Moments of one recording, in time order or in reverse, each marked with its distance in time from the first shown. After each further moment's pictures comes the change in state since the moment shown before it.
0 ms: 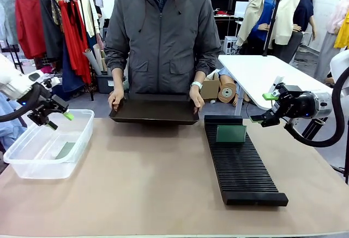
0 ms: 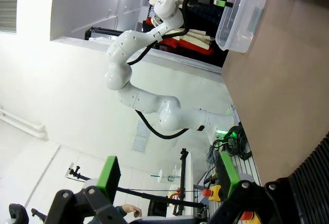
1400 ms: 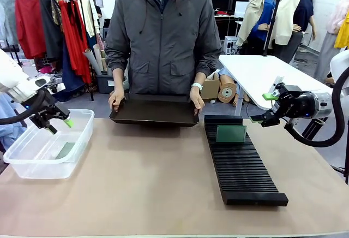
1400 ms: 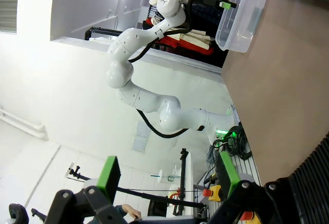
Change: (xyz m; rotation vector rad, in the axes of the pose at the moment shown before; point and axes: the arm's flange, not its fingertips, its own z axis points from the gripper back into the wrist) left arm 0.008 0.003 -0.014 0.113 0.066 -0.086; right arm 0.000 0.000 0.000 0.000 0.000 0.000
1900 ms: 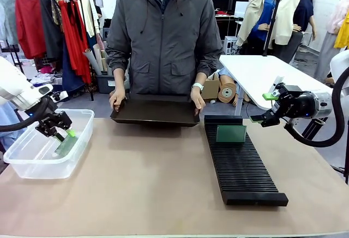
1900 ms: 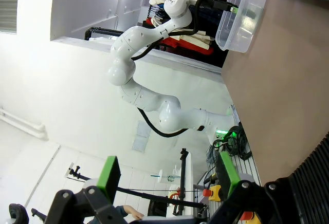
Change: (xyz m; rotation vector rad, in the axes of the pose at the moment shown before) left arm -0.005 0.015 -0.036 -0.045 0.048 0.034; right arm 0.000 0.000 0.000 0.000 0.000 0.000
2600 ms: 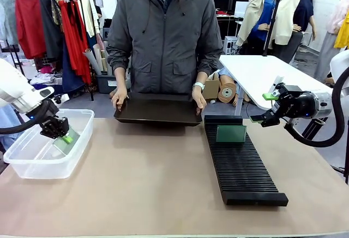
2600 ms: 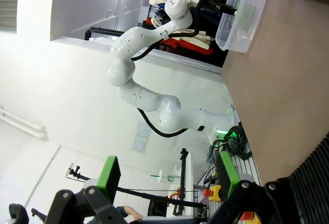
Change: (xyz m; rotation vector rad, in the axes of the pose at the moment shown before) left arm -0.008 -0.003 -0.010 -0.011 0.024 0.005; right arm 0.000 0.000 0.000 0.000 0.000 0.000
